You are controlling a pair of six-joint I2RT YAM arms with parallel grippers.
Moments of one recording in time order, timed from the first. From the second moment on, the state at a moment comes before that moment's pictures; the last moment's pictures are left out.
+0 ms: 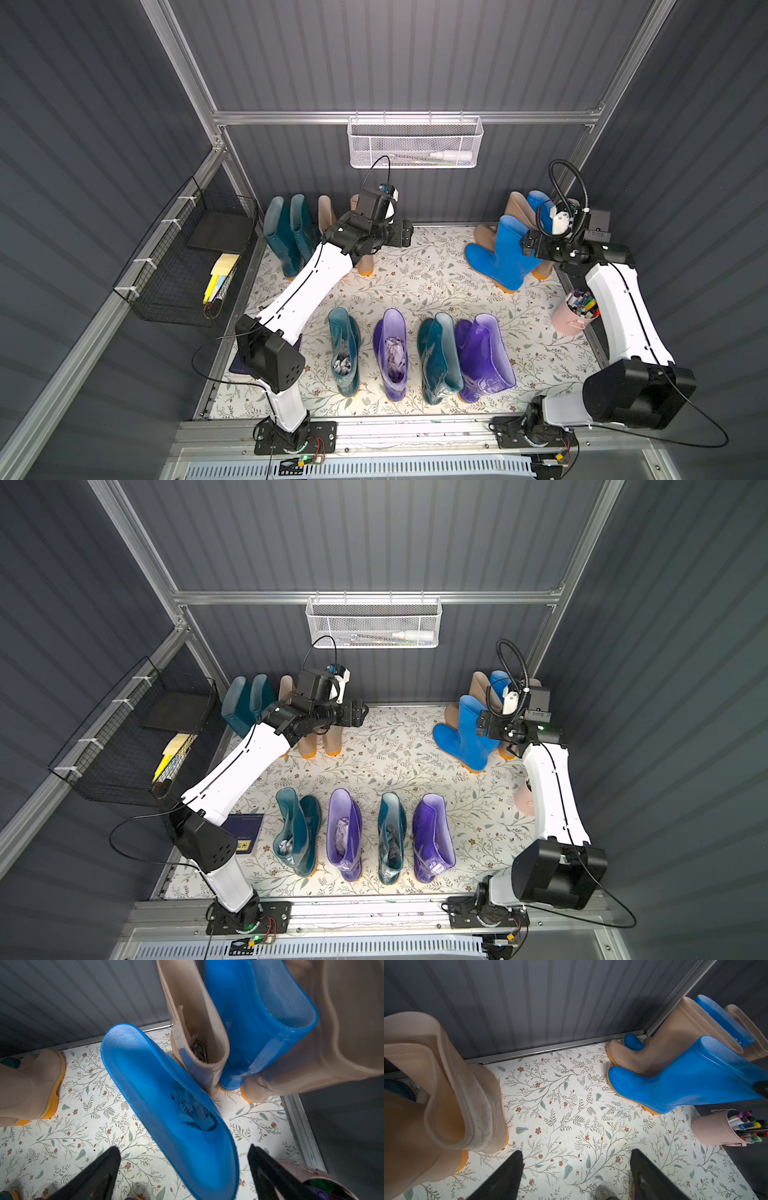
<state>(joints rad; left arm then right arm) -0.60 1.76 1.89 -0.70 0.01 -0.27 -0.17 1.45 1.48 -0.77 -0.19 0.05</state>
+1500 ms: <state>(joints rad) -0.60 1.76 1.87 -0.71 0.01 -0.30 -0.07 1.56 1.57 -0.82 -0.42 0.07</state>
